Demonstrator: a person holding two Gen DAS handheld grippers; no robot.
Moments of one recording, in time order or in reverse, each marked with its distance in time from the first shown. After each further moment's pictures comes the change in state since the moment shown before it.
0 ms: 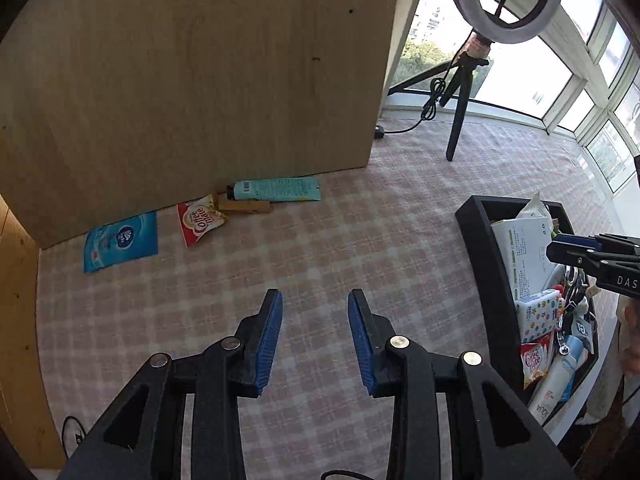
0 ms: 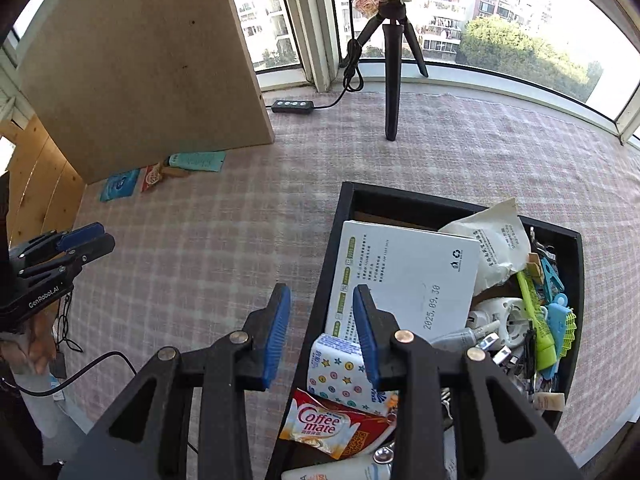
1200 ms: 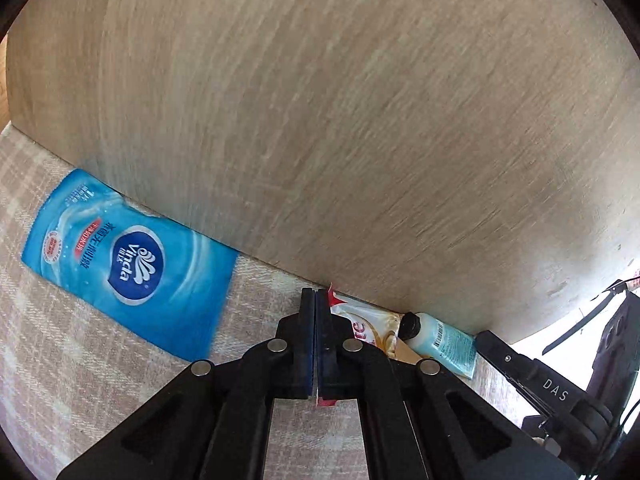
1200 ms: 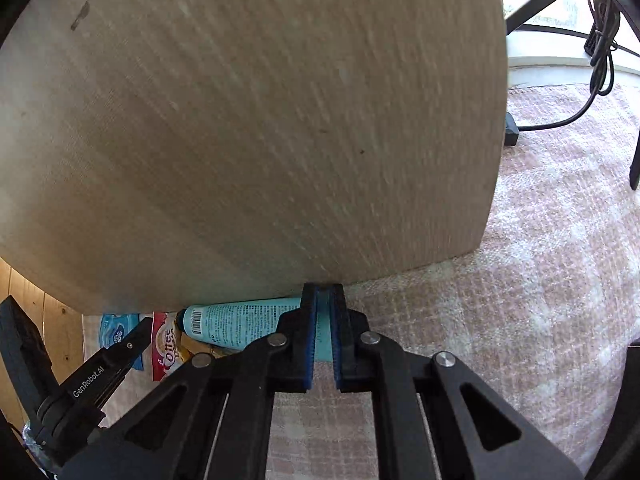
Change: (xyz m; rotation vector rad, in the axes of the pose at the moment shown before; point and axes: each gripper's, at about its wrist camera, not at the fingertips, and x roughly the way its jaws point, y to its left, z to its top) left arm 0.150 0.142 0.032 -0.547 -0.097 -0.074; right arm 0.208 0.135 0.116 0.133 -0.052 0.148
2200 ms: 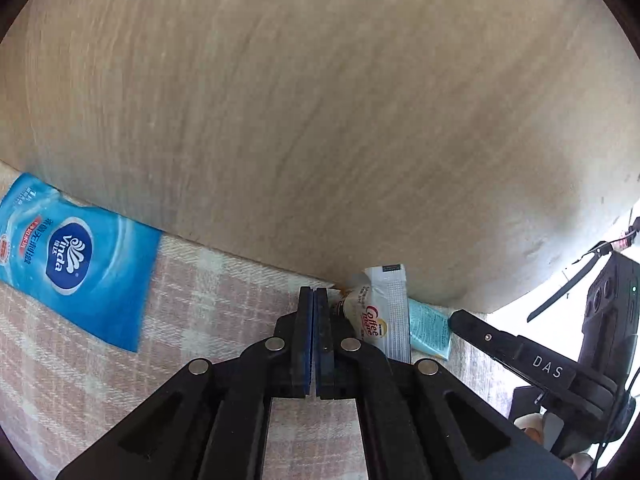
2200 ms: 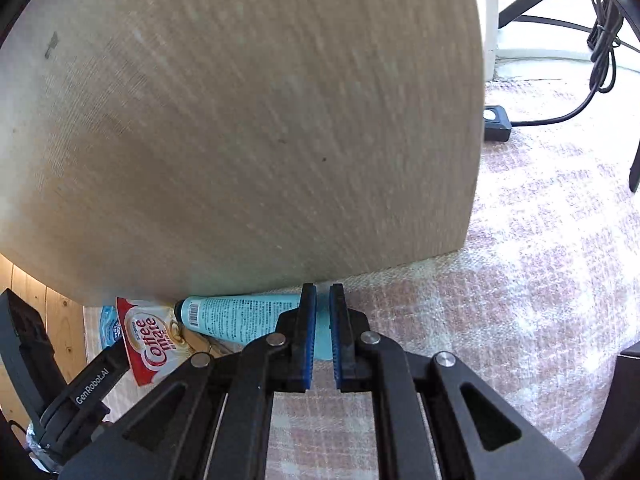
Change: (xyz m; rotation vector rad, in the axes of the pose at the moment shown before) left arm 0.016 -0.055 -0.061 0.171 0.081 -0.102; right arm 0.003 0.015 -0.014 -0.060 0.102 0.028
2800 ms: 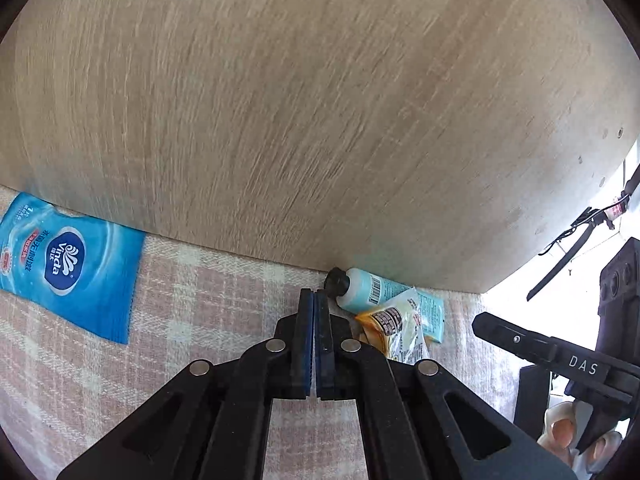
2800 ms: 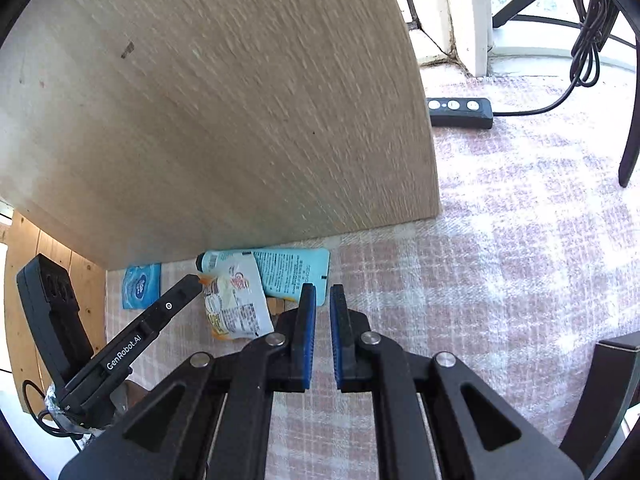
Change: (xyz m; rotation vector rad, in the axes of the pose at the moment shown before) left arm 0.005 -0.015 -0.031 0.102 0.024 -0.030; right arm -0.022 0.004 -0.021 -0.065 0.027 0.091
